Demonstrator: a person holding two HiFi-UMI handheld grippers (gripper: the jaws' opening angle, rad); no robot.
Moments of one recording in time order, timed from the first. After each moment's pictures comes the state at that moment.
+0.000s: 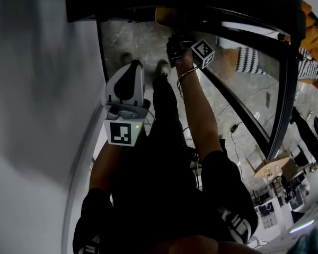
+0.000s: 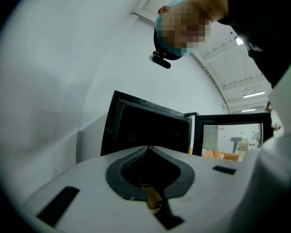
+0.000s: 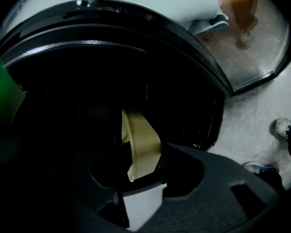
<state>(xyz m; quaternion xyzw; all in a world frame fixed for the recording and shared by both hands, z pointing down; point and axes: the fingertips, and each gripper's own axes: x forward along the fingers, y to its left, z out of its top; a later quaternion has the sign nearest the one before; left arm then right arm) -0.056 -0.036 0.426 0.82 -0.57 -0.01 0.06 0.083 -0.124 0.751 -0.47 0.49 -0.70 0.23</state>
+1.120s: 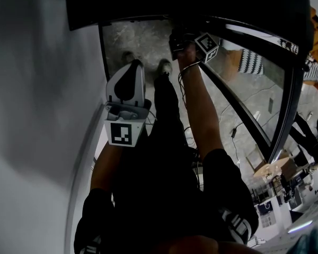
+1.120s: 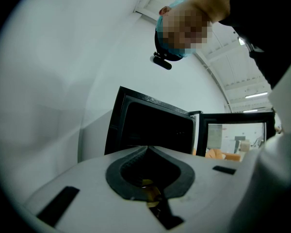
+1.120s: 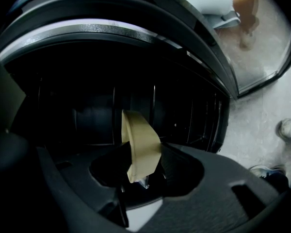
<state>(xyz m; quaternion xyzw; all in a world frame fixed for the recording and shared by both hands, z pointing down) -0.069 -0.046 0.434 0.81 -0.58 -0.01 0.08 0.080 -0.160 0.753 -0.49 0.48 -0.69 0.24</state>
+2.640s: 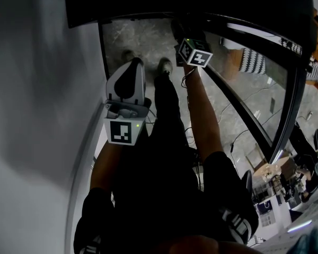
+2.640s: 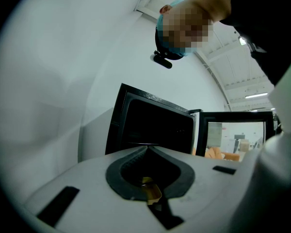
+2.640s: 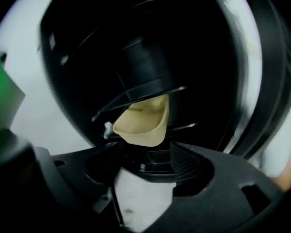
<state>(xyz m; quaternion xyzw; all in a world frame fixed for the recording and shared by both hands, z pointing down) -0.069 -0.045 0.443 0.82 -0.57 -0.01 0.08 0.069 -0.134 0.741 -0.51 0.76 -0.37 -0.18</state>
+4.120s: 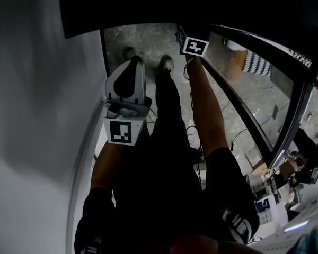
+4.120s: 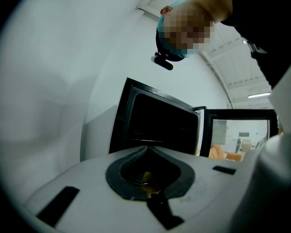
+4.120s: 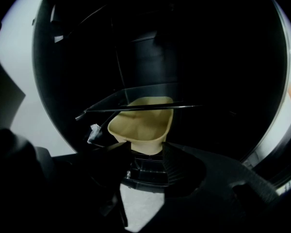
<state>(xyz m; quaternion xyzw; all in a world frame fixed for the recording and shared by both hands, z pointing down) -0.080 -0.057 0.454 0.81 -0.58 -0.01 0.09 0.060 -0.184 0.744 -0.53 0.76 -0.27 -0.26</state>
